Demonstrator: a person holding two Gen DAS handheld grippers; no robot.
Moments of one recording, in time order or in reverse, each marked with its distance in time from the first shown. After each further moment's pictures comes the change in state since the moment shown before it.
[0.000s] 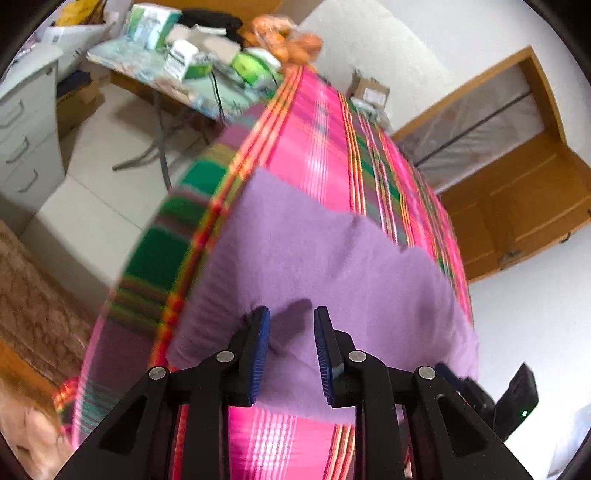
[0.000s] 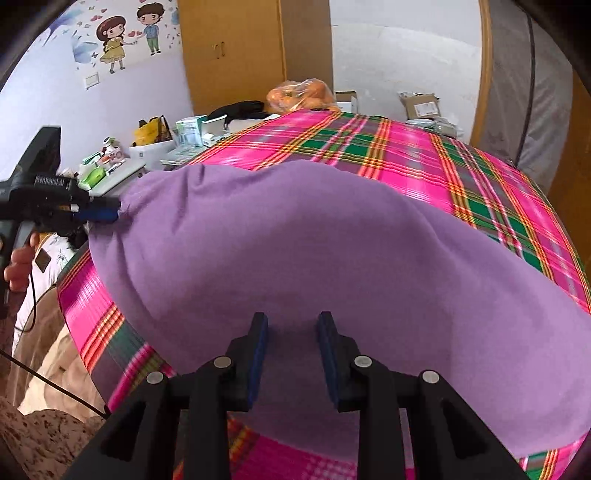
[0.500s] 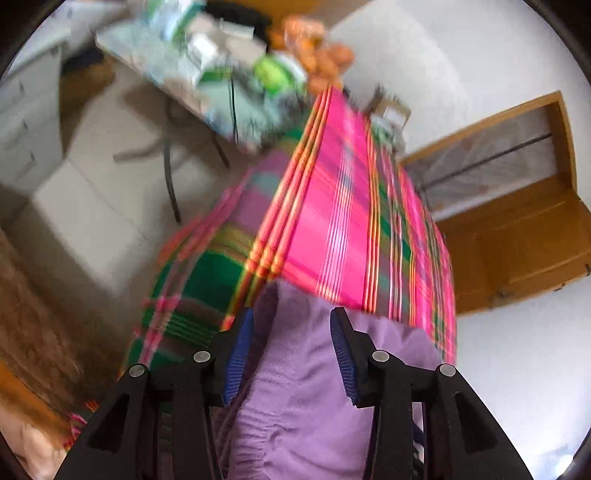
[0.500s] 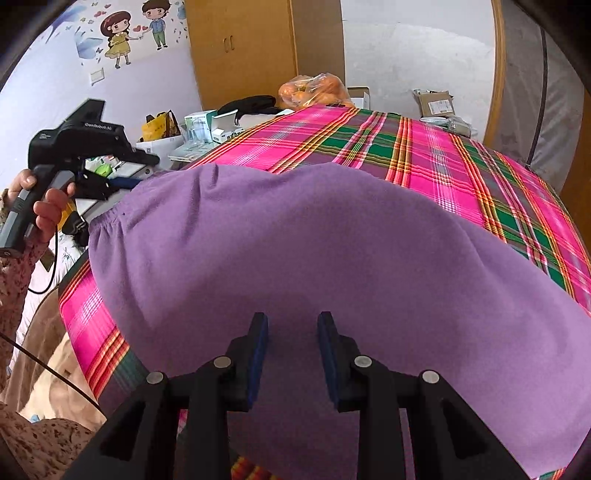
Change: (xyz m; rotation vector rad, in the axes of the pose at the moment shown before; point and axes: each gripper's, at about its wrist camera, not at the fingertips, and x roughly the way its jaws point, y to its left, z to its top) left arm 0.042 0.030 0.082 -0.179 0.137 -0.091; right arm 0.022 0.011 0.017 -0.005 0.020 0.034
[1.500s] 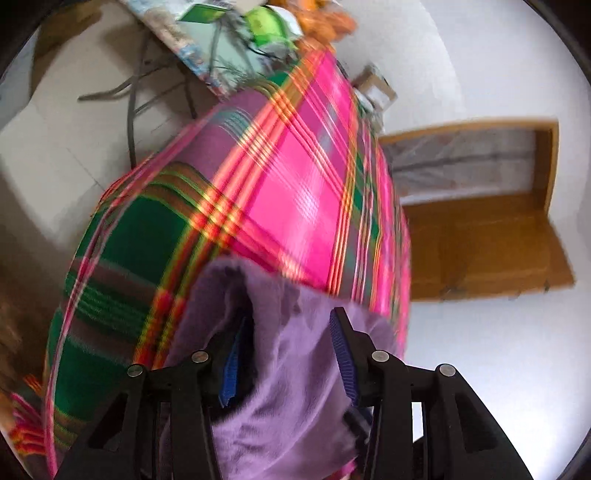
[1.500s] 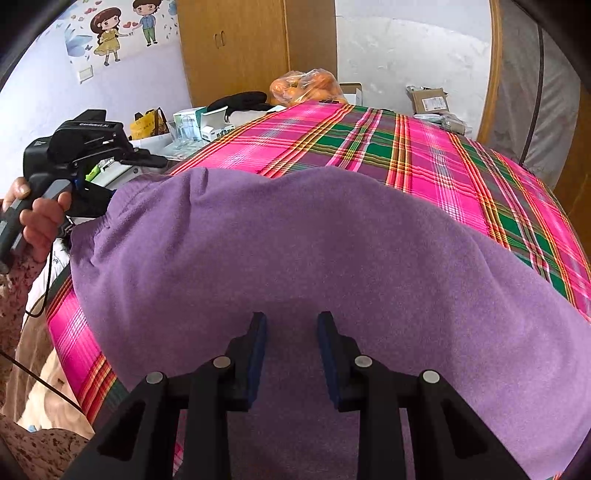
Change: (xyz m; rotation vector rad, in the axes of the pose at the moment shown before) left arm 0.037 0.010 0.000 -0.115 0.072 -0.204; right arm 0.014 0.007 0.012 0.012 0.019 -0.043
